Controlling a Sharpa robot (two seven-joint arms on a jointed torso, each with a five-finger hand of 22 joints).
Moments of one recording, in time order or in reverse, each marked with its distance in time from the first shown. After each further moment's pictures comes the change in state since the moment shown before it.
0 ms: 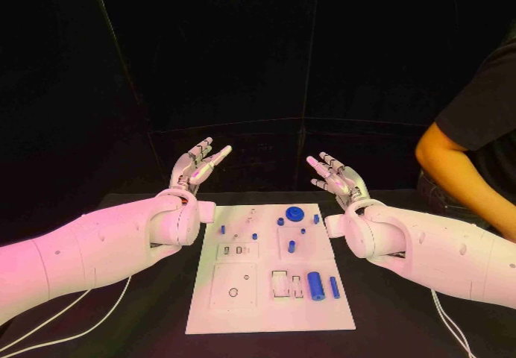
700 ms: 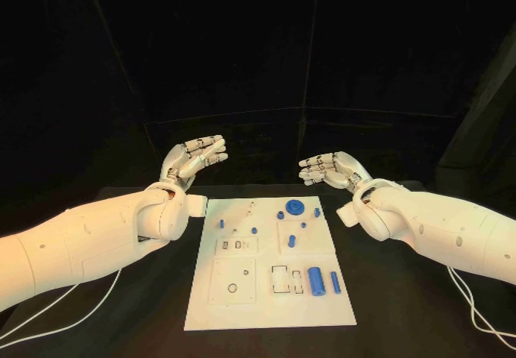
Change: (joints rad) left arm 0.022 -0.039 -0.019 -0.006 0.028 0.189 0.080; left_hand 0.087 0.048 -0.016 -0.040 0.006 0.533 0.049 0.103 0.046 0.656 0.019 0.152 0.048 0.512 -0.037 0.183 0.057 0.054 0.482 0.013 0.219 0.104; right arm 0.062 0.004 -0.010 -0.137 -0.467 0.164 -0.089; right_hand 0.292 0.004 0.111 -0.252 -0.015 0.653 0.068 0.124 0.049 0.724 -0.047 0.127 0.037 0.746 -0.078 0.136 0.036 0.101 0.480 -0.034 0.225 0.086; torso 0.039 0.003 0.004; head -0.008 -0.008
